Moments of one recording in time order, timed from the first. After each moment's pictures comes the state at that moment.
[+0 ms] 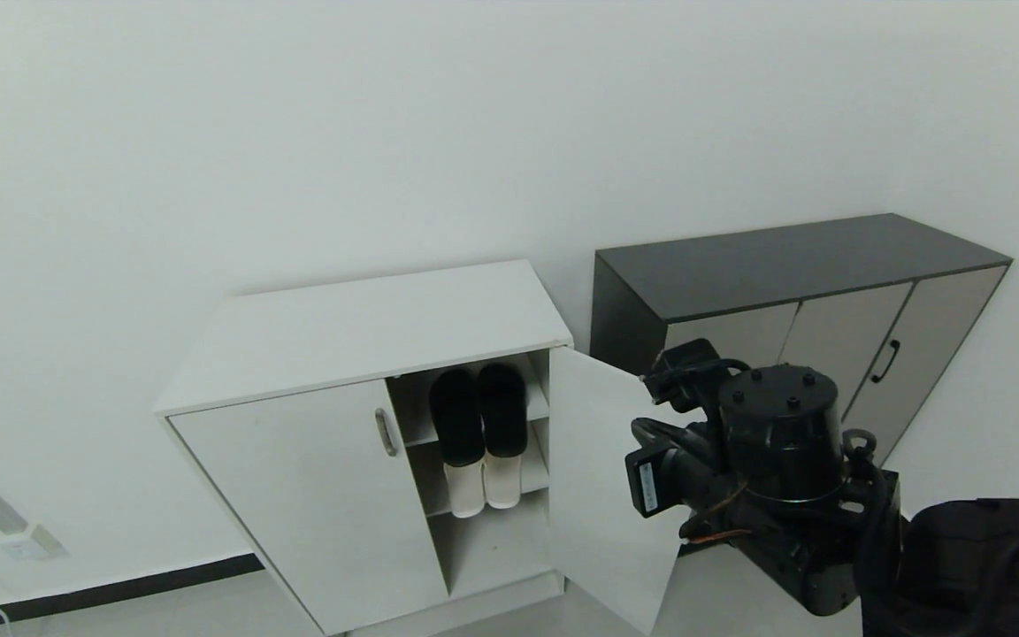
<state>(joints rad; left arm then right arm) 0.00 0.00 0.00 0.00 0.02 -0.01 0.84 1.81 -0.76 -0.75 -0.46 0.06</state>
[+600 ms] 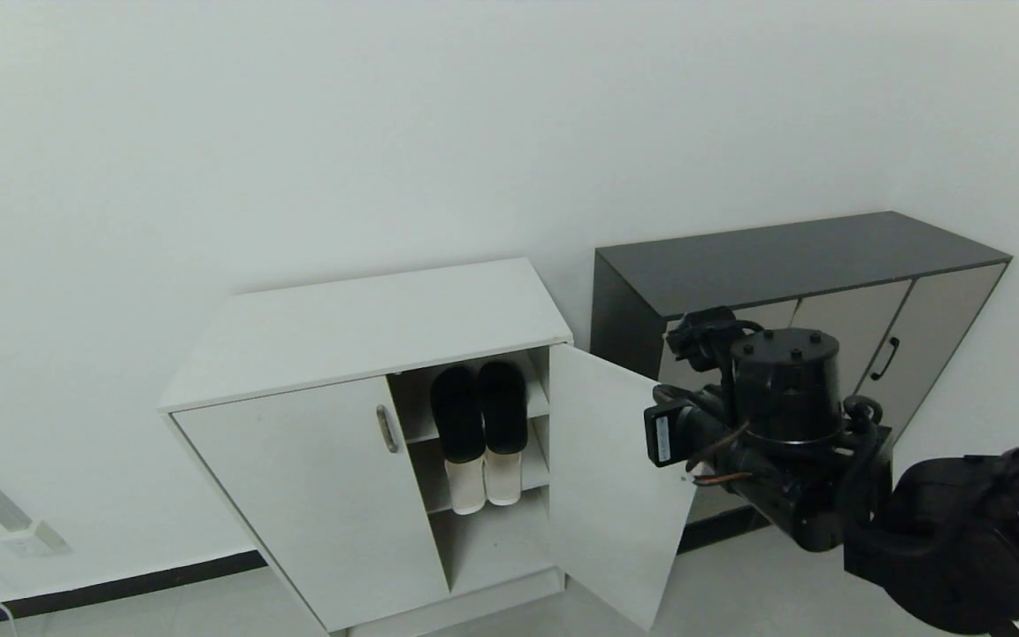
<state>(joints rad) 0.00 0.00 0.00 0.00 0.02 -0.01 0.73 1.85 -0.85 -0.75 -0.46 0.07</state>
